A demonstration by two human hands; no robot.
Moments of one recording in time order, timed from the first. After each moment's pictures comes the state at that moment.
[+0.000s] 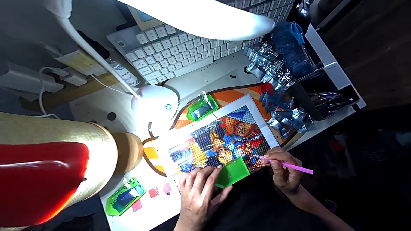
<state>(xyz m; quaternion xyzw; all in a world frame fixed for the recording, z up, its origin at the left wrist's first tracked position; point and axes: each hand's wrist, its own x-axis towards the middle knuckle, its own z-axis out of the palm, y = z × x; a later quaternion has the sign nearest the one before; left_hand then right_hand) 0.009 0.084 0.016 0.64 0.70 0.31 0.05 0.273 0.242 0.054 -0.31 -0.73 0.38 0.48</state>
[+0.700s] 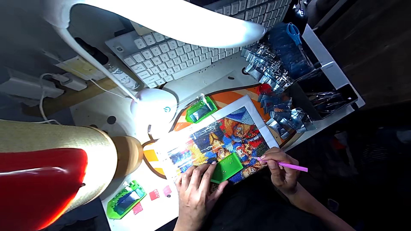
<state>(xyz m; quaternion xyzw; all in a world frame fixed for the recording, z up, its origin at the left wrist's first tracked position) 0.003 0.088 0.007 0.63 0.73 0.25 0.02 0.274 0.240 0.044 -0.32 -0.74 0.37 0.46</state>
